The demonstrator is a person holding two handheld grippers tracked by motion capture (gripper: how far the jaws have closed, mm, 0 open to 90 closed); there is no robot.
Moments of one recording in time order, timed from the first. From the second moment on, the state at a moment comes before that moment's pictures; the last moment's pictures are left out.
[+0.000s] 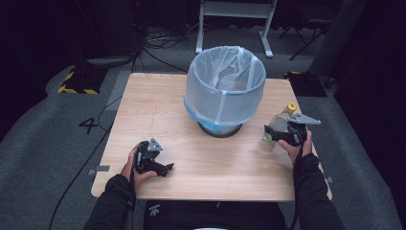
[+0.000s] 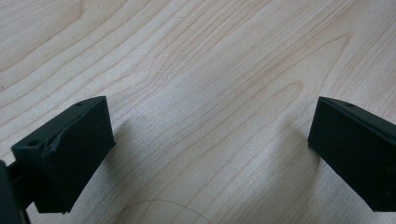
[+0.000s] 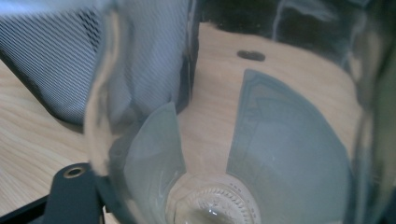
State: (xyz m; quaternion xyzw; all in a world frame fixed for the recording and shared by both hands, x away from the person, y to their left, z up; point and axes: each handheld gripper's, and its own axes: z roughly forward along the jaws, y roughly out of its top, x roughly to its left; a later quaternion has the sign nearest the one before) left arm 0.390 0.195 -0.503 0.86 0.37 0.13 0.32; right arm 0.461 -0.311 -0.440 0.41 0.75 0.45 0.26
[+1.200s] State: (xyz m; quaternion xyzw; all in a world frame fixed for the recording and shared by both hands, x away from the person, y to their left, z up) left arm 0.389 0.195 -0.503 0.86 0.37 0.13 0.32; right arm 0.437 -0.287 -0.286 0.34 0.69 0.54 0.35
